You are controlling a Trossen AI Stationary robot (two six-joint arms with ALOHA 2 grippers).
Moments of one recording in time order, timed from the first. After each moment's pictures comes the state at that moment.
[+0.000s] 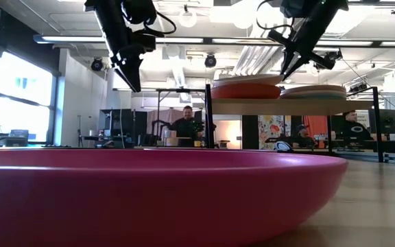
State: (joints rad) left arm 0.46 1.41 1.19 -0.86 -0.21 0.06; right arm -0.72 1.22 1.16 -0.80 0.02 0.96
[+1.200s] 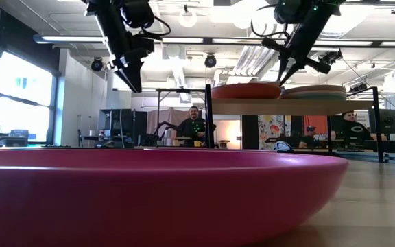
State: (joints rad) left arm 0.54 1.41 1.19 -0.81 -0.21 0.06; right arm -0.68 1.28 1.16 -0.79 0.08 1.07
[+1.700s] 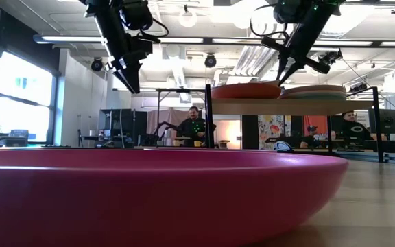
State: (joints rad) left arm 0.57 1.41 1.19 -0.82 -0.21 0.06; right arm -0.68 1.28 1.16 -0.79 0.05 1.05
